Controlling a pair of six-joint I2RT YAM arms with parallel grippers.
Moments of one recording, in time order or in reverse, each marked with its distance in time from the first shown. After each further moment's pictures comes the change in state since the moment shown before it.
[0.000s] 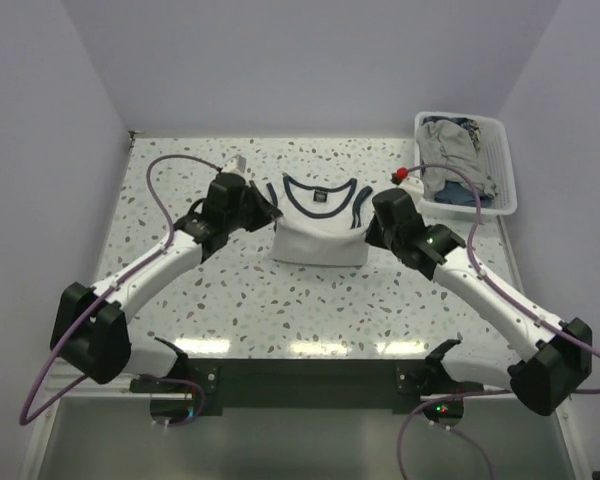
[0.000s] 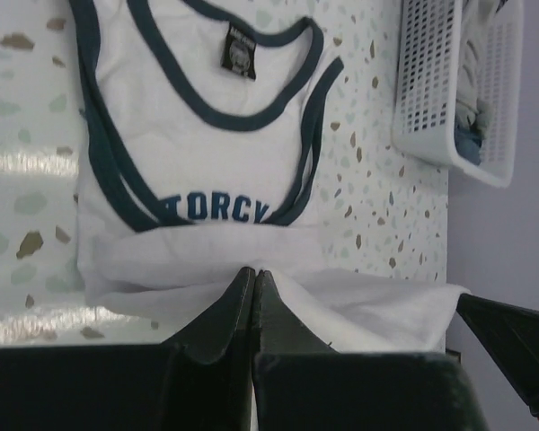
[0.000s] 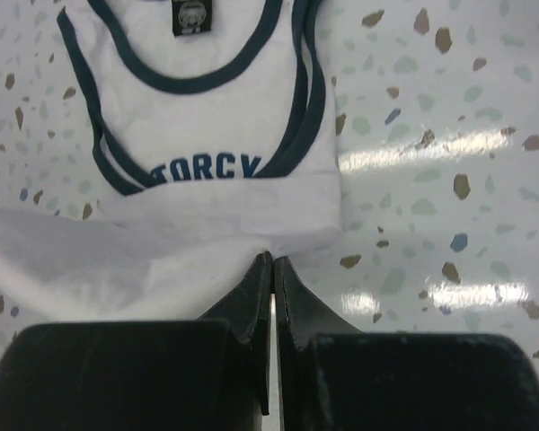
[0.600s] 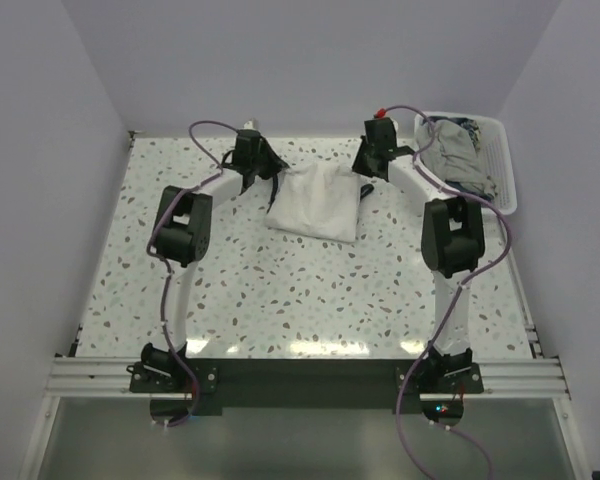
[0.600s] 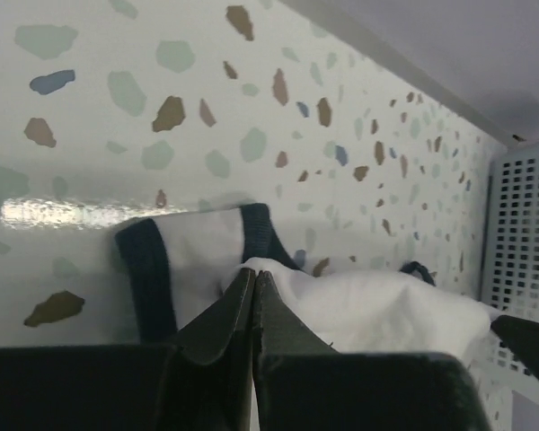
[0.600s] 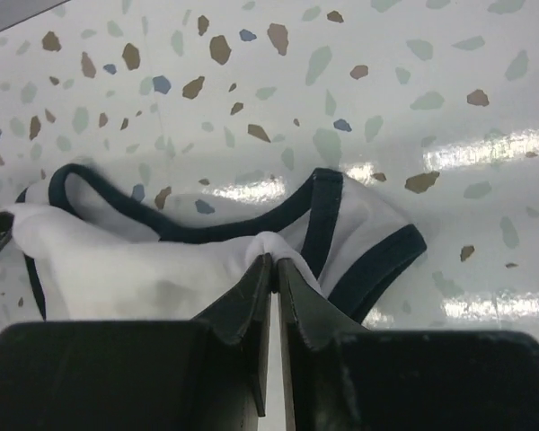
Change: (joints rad) left arm 0.211 0.996 0.828 0.232 0.111 0.067; right arm -0.385 0.994 0.776 0.241 -0.298 -0.210
